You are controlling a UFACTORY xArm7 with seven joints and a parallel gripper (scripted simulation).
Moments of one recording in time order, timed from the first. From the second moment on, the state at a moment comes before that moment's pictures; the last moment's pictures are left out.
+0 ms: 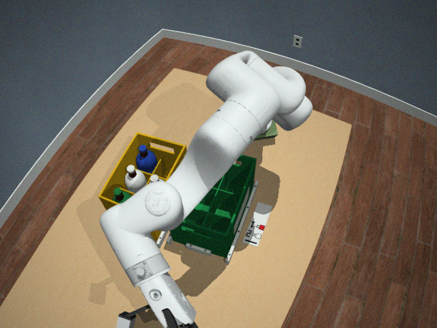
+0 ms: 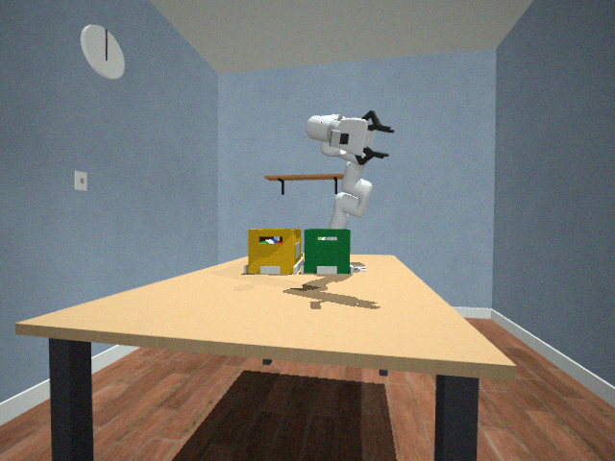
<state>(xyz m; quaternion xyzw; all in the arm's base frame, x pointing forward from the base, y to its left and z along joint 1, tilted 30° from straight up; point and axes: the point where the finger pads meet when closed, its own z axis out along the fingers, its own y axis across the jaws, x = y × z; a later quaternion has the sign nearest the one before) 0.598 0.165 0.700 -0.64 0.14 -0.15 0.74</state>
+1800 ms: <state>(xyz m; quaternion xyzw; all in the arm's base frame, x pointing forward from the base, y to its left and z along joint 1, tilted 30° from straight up) 0.408 0.262 0.710 -0.76 0.08 -0.06 0.64</state>
